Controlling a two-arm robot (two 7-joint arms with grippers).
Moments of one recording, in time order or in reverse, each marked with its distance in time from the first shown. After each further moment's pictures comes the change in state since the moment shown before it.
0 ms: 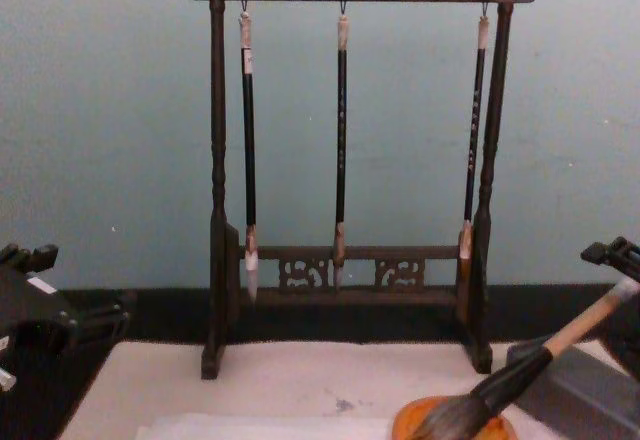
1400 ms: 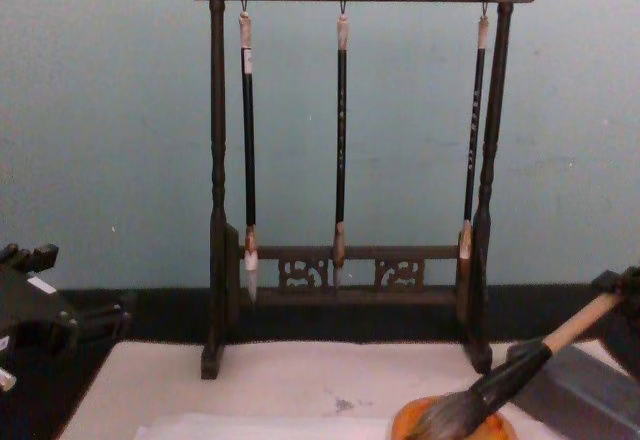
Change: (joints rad) left arm 0.000 0.000 0.000 0.000 0.000 0.000 0.000; right arm -0.010 0.000 0.011 -0.012 0.004 0.003 -0.008
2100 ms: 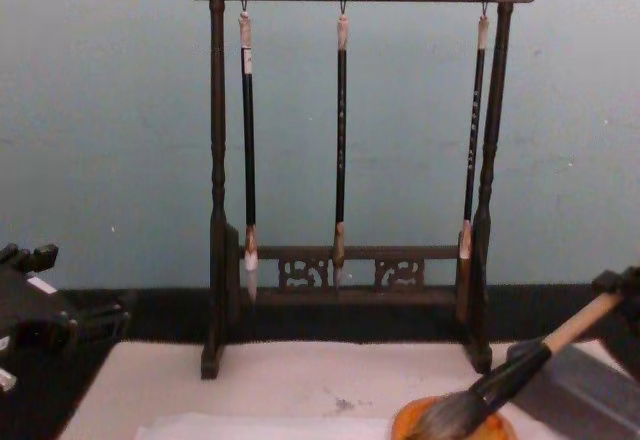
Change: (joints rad) left arm 0.000 0.000 0.000 0.000 0.000 0.000 0.000; right arm 0.000 0.000 0.000 0.000 0.000 0.000 0.000
